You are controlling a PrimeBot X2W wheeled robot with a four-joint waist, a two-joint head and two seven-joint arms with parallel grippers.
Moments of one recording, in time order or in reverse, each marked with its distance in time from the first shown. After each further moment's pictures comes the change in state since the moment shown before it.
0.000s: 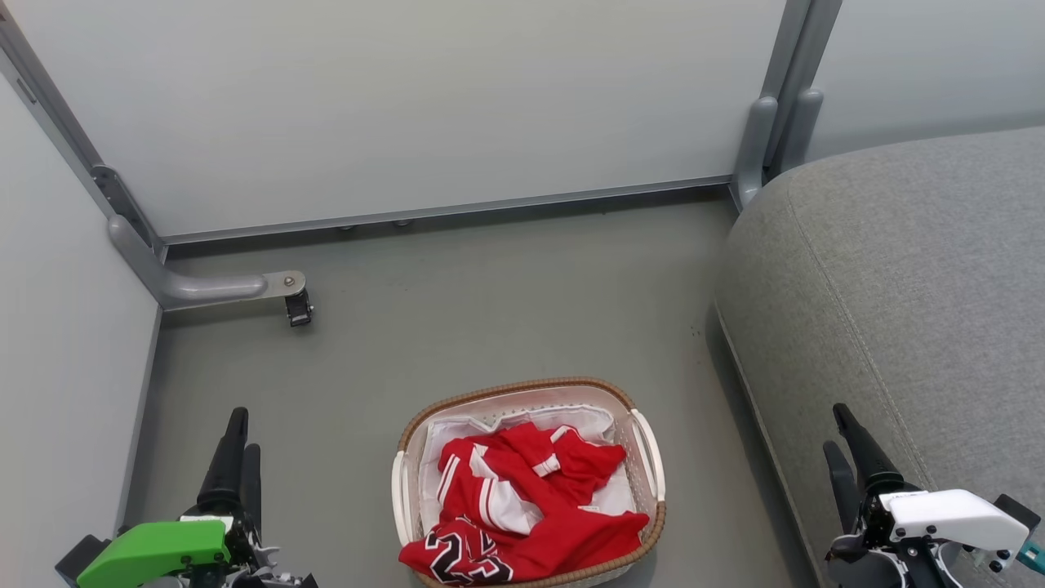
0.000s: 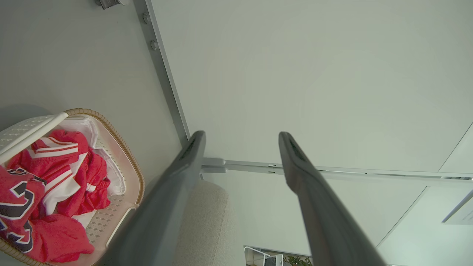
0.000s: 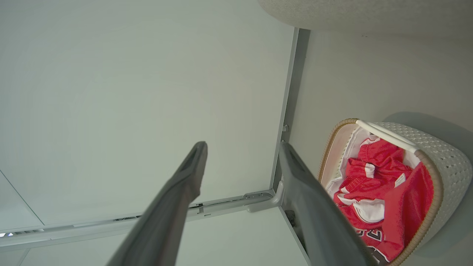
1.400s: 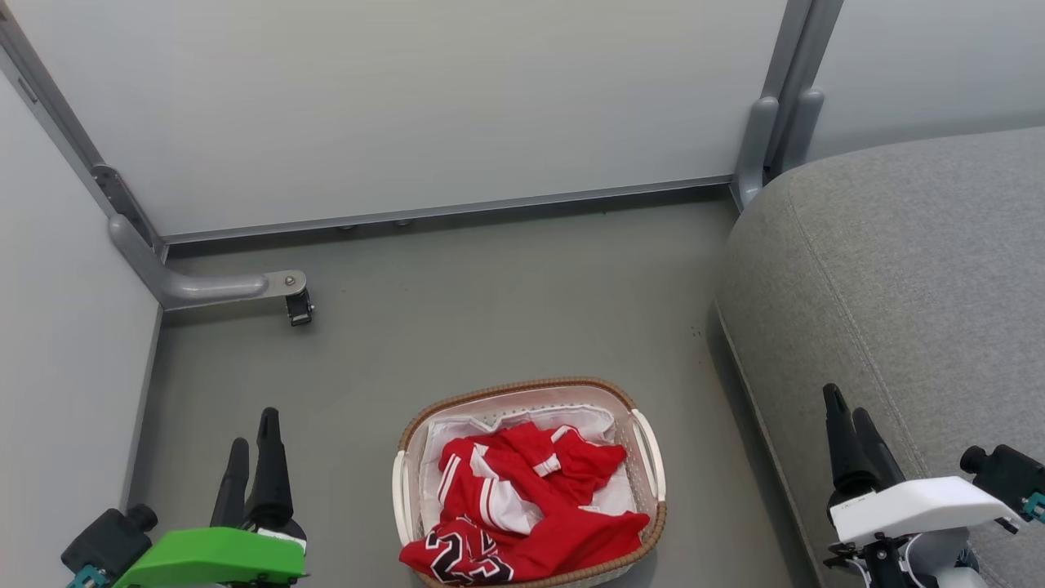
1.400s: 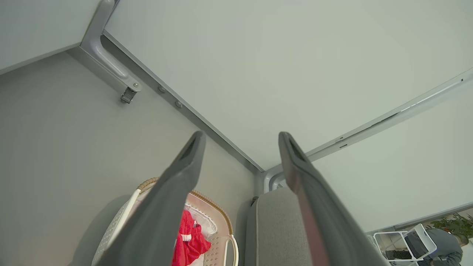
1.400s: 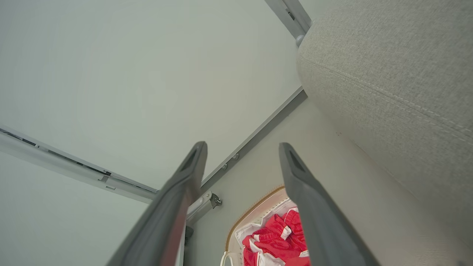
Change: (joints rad) left arm 0.077 0.002 -0.088 -0.137 0.631 0.029 -0.160; right arm 0.030 -0.010 0.044 -0.113 -0.683 0.000 -0.159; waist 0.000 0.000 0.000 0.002
